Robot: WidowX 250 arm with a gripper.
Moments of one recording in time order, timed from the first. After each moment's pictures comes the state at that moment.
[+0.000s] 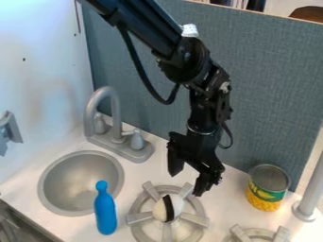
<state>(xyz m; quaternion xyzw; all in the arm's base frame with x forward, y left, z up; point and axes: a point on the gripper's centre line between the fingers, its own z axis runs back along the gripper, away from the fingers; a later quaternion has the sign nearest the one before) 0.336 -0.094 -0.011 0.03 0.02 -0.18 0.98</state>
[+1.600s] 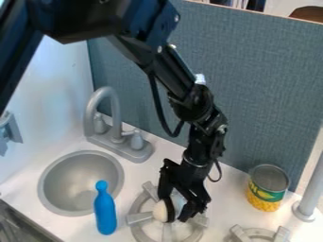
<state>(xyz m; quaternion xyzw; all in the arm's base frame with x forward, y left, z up) 0.334 -0.080 -0.079 0.08 0.09 -0.19 0.97</state>
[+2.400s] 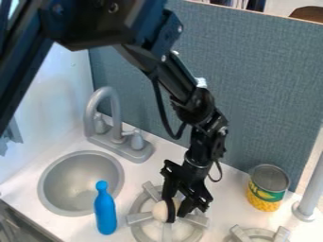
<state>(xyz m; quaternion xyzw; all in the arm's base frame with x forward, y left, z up) 0.337 -0.076 -0.086 0.08 0.09 -0.16 0.98</state>
